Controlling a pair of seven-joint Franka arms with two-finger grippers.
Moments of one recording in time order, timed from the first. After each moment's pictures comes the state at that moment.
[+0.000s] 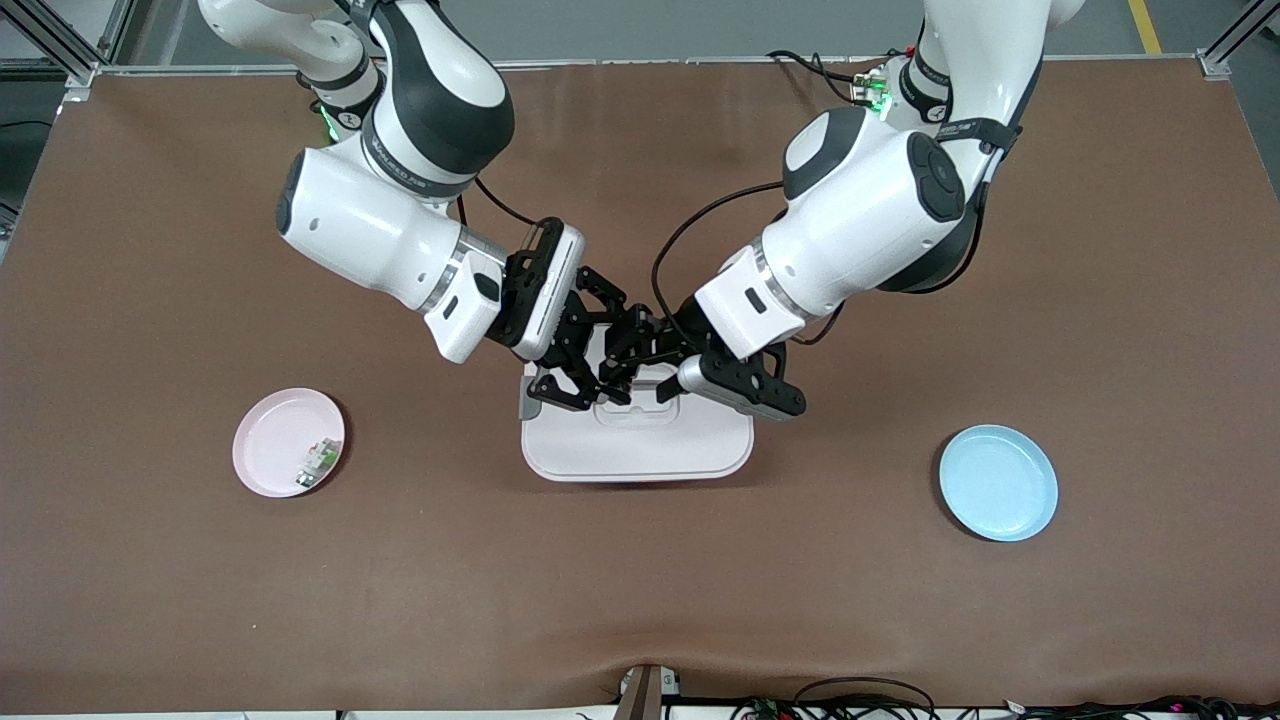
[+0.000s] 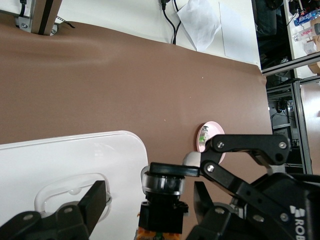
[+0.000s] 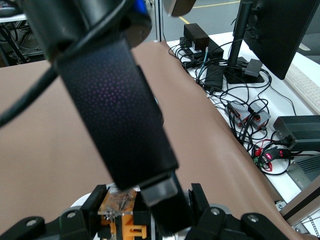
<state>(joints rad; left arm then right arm) -0.48 0.51 -0.16 -1.28 -0.50 2.32 -0.29 0.70 0.39 -0.15 -1.49 0.98 2.41 -1.27</state>
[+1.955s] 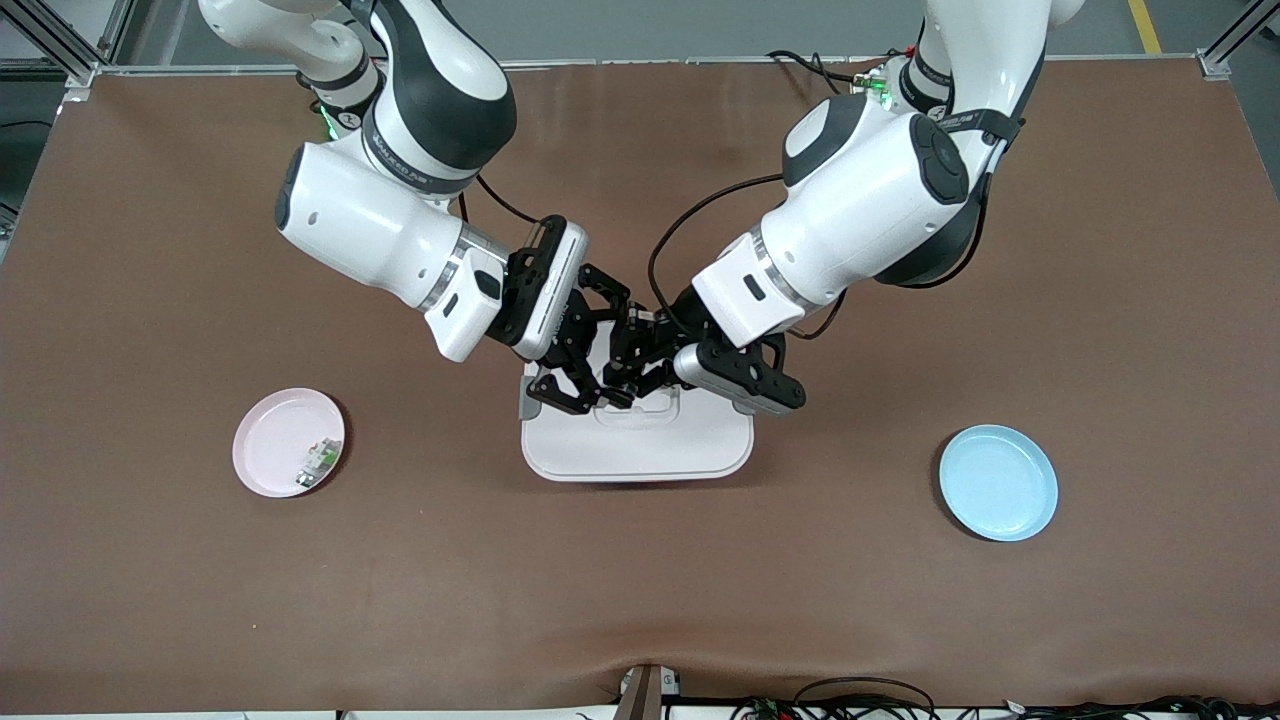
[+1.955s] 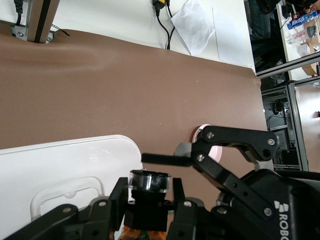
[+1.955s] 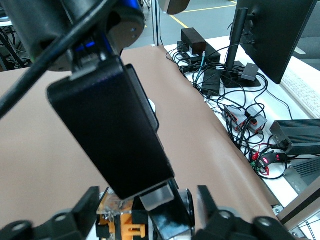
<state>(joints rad) -0.48 0.50 -0.16 -1.26 -0.49 2.31 -0.30 0.70 0.40 -0.16 -1.47 0.98 2.41 -1.26</state>
